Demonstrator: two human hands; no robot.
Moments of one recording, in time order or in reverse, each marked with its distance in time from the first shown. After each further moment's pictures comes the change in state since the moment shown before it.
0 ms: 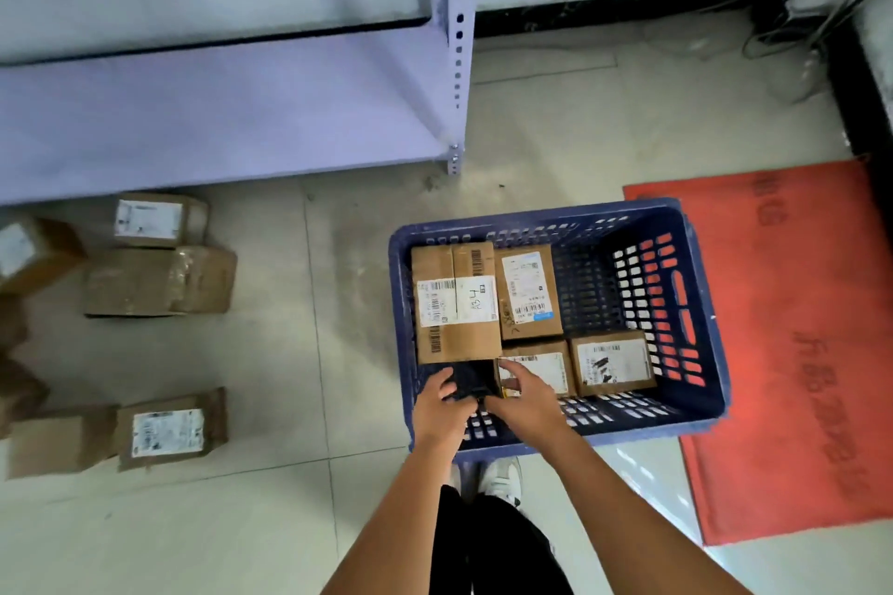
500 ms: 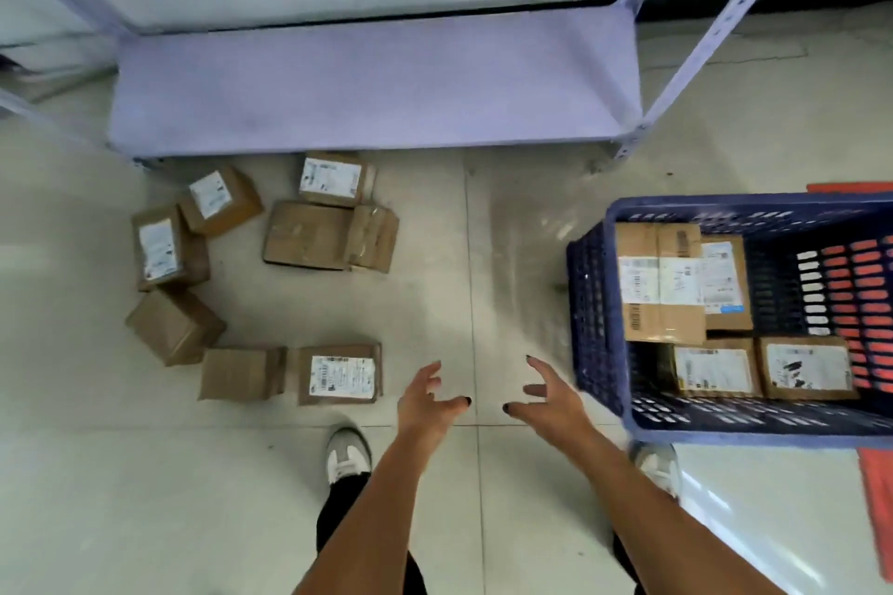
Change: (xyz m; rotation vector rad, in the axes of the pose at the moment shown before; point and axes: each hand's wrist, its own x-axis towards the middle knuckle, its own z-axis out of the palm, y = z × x) left_hand 0.034 -0.098 -0.293 0.007 0.117 0.014; right_hand -0.030 -0.058 0.250 -0.039 -0.101 -0.021
